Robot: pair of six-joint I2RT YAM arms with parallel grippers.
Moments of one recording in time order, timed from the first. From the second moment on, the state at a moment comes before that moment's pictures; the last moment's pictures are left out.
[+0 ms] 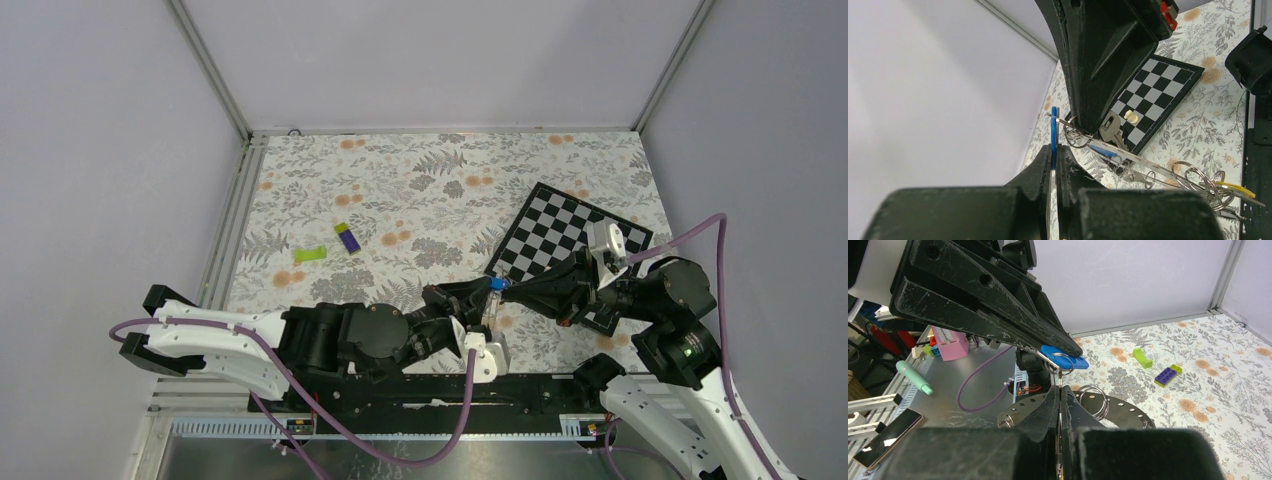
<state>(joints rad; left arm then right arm) -1.71 1.18 1.33 -0.23 -0.62 0.71 0.57 0.51 0.88 -0.16 -0.86 0.28</state>
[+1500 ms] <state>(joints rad) -1.71 1.16 1.30 -0.18 -0.65 0.71 0.57 0.44 0.92 -0.21 -0.82 0.28</state>
